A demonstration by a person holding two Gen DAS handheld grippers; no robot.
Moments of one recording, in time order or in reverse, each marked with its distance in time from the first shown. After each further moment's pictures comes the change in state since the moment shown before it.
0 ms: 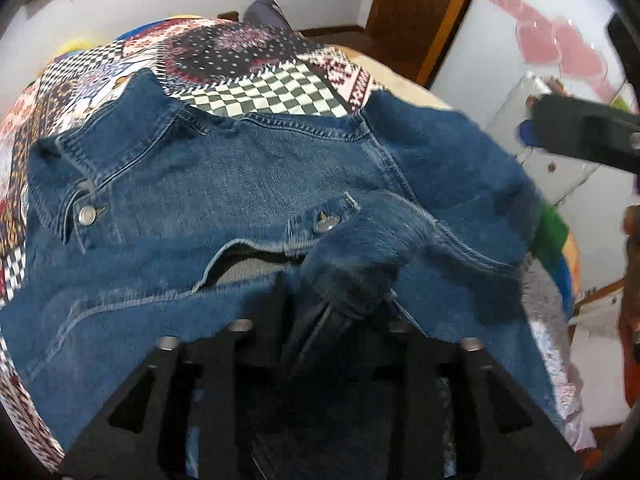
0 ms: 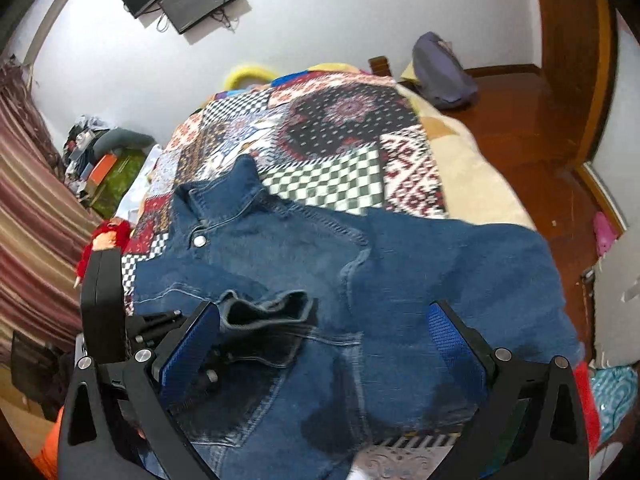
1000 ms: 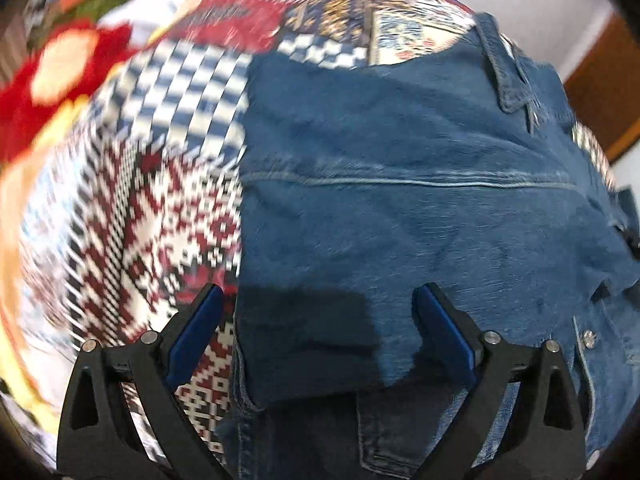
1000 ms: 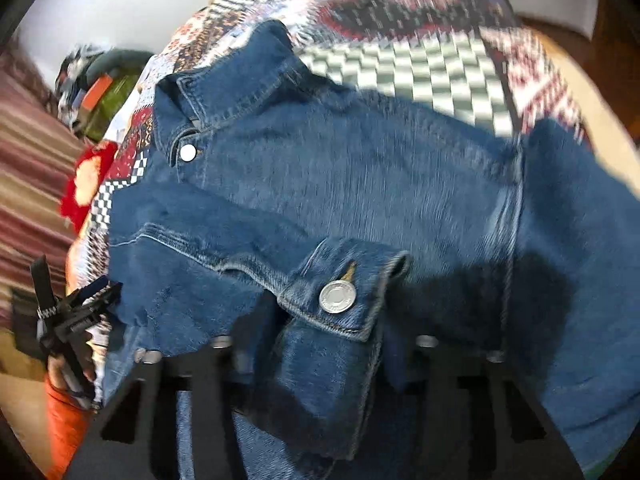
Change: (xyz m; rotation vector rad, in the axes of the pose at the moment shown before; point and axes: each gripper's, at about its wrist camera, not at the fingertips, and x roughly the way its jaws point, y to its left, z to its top) left arm -0.057 0.271 -0.177 -0.599 -0.013 0.296; right arm 0.144 0.060 -0.016 -0.102 0.293 -0.012
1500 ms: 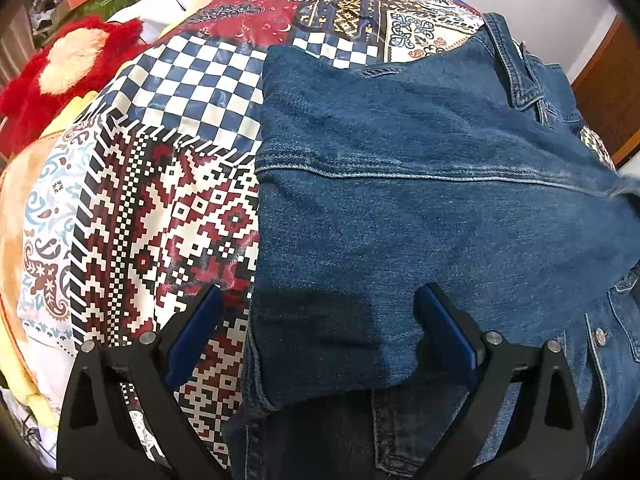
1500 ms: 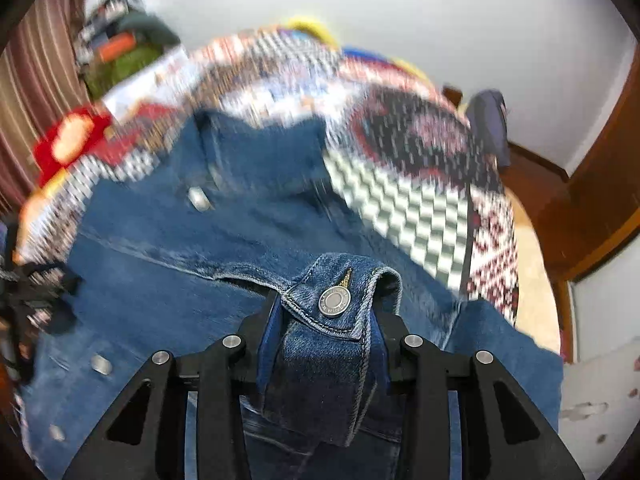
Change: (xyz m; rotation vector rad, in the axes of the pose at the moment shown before) left arm -0.005 -0.004 -0.010 0.013 -0.018 0.046; right arm -0.032 0.045 0.026 -0.315 -0.161 -0.273
